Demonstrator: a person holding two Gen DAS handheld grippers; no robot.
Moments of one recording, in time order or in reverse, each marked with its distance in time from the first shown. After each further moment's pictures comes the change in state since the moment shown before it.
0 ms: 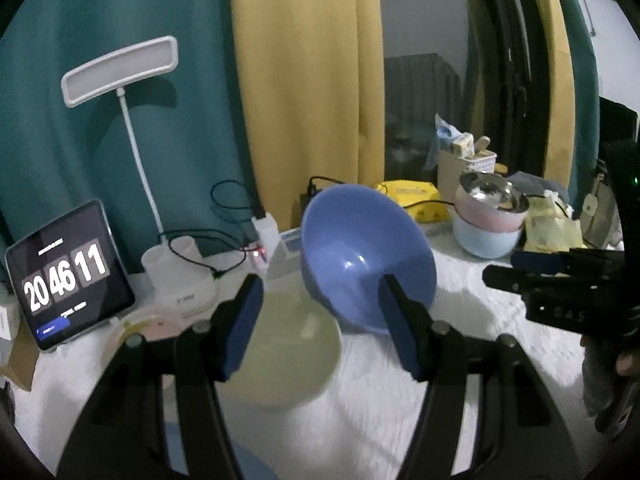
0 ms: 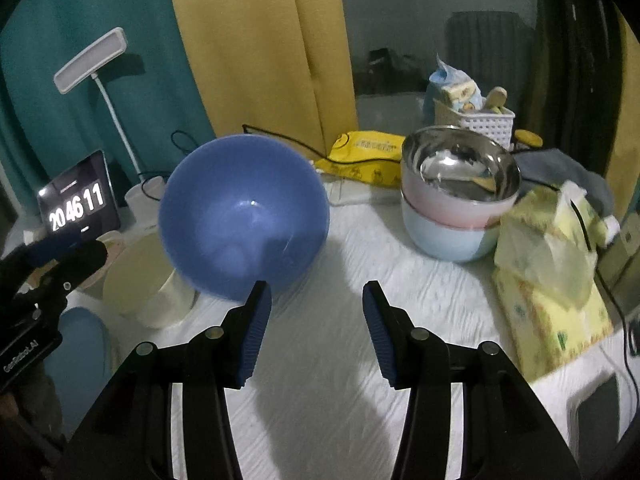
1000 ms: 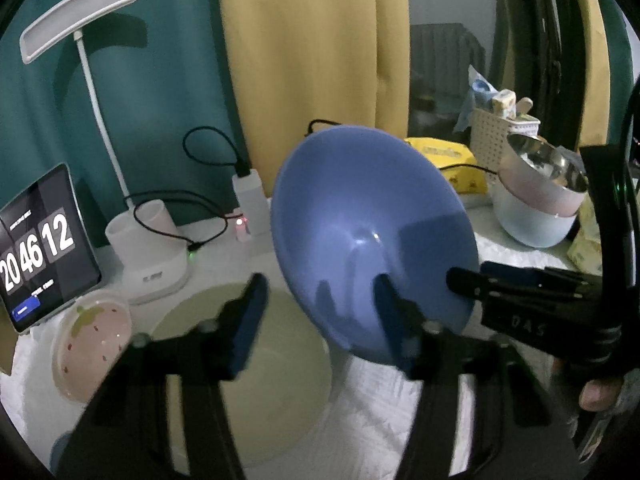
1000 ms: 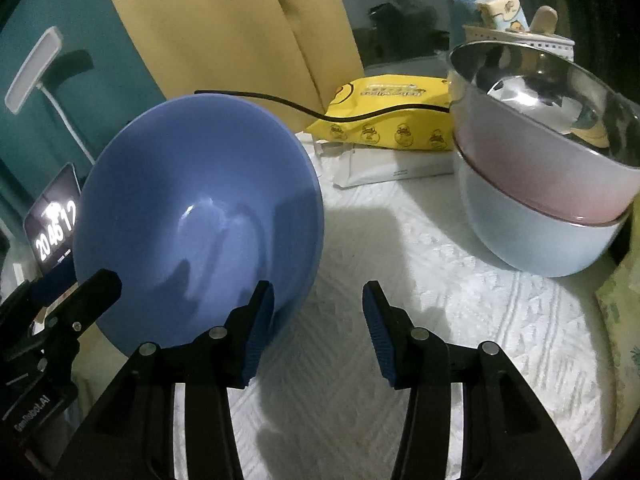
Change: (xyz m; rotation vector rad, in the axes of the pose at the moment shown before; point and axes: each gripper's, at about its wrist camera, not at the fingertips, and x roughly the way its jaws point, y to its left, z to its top) left arm 0.088 -0.017 -0.009 -0.034 0.133 0.062; right arm 0.105 -0.018 0.002 0.118 0.087 0.122
